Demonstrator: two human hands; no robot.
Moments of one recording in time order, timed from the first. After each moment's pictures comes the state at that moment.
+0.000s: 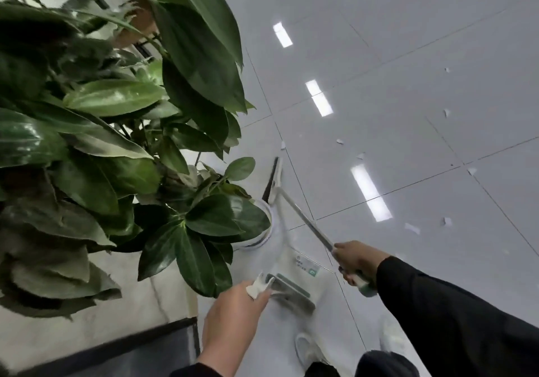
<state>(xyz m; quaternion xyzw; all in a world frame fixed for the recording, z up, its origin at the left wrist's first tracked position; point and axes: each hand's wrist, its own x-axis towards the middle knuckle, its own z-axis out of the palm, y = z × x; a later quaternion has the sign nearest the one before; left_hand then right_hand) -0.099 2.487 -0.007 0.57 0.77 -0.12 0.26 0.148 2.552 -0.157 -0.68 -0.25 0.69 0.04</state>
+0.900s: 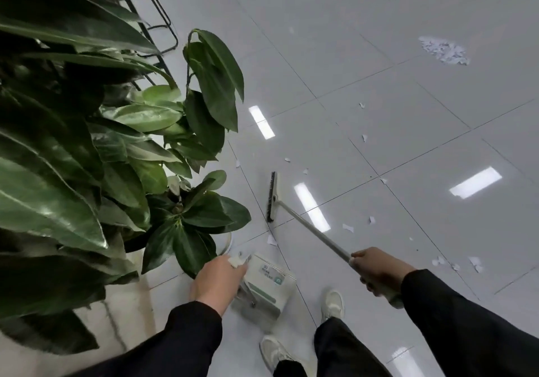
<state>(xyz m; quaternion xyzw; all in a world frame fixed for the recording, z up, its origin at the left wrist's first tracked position) -0.114 2.512 0.044 0.60 0.72 -0.11 0.35 0.210 2.430 0.016 -0.78 -0.26 0.56 0.07</state>
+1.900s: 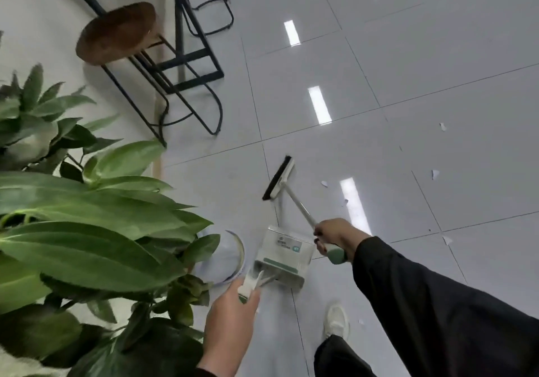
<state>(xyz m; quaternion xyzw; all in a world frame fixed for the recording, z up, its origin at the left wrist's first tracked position) 0.051 2.694 0.023 0.45 0.83 0.01 0.33 0.269 2.839 -0.093 -0.68 -0.18 0.70 0.10</state>
